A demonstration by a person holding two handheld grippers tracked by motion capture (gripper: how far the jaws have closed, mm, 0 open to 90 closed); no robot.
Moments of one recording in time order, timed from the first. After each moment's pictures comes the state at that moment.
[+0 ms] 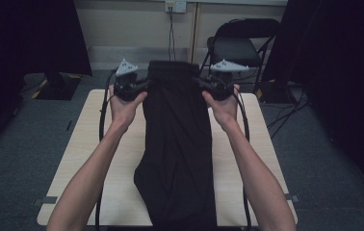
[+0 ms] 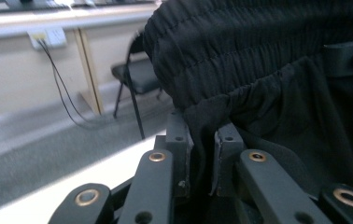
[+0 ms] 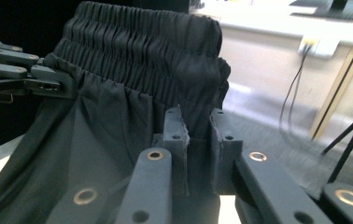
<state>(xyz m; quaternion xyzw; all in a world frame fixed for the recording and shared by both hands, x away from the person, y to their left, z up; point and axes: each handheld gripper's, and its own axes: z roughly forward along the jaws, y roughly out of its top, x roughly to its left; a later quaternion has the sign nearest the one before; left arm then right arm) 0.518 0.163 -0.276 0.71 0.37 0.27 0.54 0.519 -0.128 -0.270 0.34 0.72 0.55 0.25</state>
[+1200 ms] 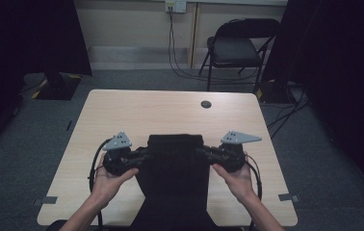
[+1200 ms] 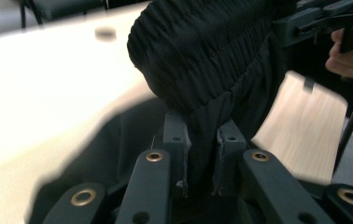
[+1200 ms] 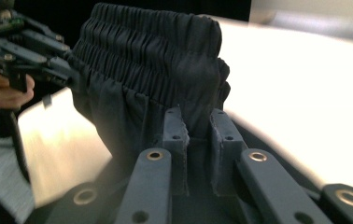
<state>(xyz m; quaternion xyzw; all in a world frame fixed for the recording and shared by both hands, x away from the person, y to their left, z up) 0.348 0.175 -0.396 0.80 0.34 0.08 0.49 0.362 -0.160 -0.382 0.34 0.77 0.53 0.09</state>
